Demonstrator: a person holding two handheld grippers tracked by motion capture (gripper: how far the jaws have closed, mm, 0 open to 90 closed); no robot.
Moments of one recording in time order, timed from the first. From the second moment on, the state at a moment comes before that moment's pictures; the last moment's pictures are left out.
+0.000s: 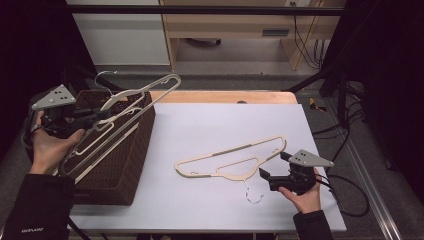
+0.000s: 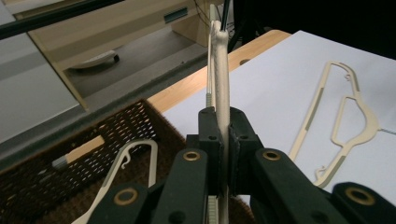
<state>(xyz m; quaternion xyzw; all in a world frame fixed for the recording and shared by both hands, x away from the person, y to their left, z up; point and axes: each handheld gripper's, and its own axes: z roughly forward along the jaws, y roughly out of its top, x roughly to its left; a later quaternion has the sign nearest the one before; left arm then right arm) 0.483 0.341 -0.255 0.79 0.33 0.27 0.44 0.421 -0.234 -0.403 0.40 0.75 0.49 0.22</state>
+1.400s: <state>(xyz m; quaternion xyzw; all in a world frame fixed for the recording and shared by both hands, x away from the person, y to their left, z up) 0.503 0.425 -0.345 0.79 0.43 0.19 0.38 0.422 -0.232 -0.405 0.40 0.75 0.47 0.23</state>
